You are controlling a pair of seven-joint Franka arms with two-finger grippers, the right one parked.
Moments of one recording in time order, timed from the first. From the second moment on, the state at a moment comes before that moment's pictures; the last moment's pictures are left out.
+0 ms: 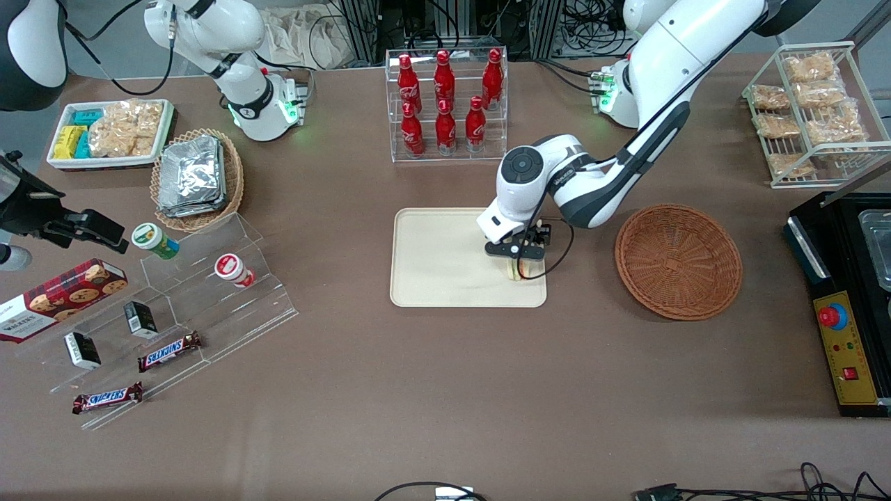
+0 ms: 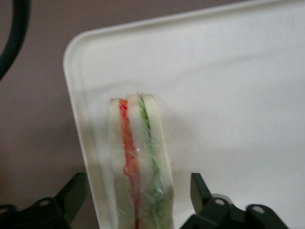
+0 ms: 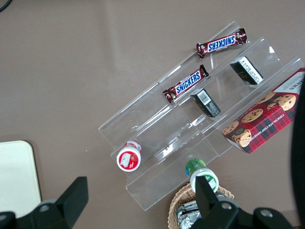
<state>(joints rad) 0.01 0.53 -0.75 -2.03 0.58 2.29 -0.95</state>
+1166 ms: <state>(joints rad) 0.11 0.47 -0.74 -1.62 0.50 1.91 -1.01</state>
